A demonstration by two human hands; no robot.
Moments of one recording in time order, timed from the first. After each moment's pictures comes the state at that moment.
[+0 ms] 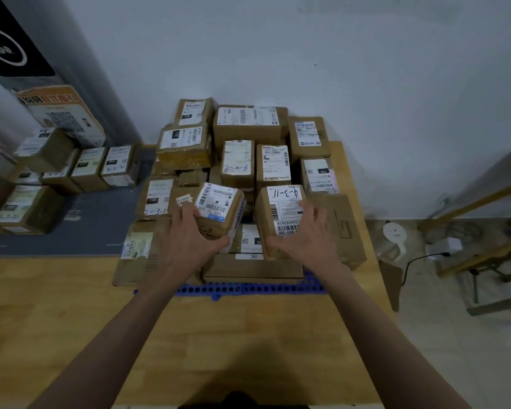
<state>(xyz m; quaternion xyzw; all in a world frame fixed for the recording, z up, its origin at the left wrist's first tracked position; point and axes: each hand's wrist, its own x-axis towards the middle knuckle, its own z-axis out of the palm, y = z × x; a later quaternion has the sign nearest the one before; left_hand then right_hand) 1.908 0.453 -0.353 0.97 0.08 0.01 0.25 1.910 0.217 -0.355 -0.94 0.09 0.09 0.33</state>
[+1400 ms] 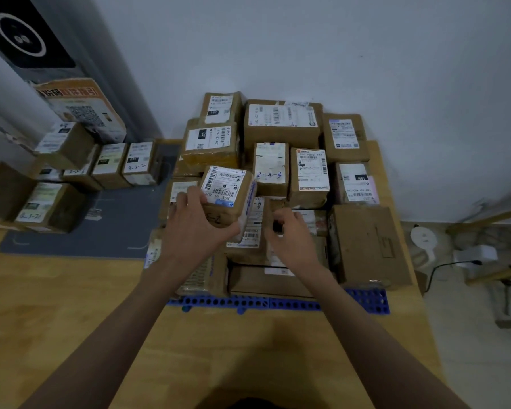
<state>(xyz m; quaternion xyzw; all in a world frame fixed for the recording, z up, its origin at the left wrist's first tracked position) 1.960 0.503 -0.328 0.96 0.09 0.03 0.25 1.976 0.312 -0.398 -0.90 0.03 0.07 0.42</state>
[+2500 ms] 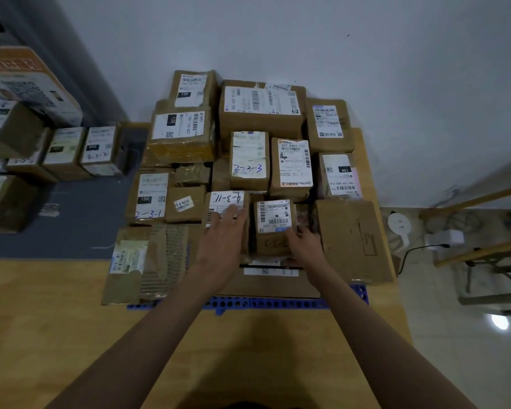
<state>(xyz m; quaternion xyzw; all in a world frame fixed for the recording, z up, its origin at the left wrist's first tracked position) 1.983 0.431 -0.408 0.99 -0.08 -0.11 0.07 1.990 0.245 -0.448 -0.78 0.27 0.22 0.53</state>
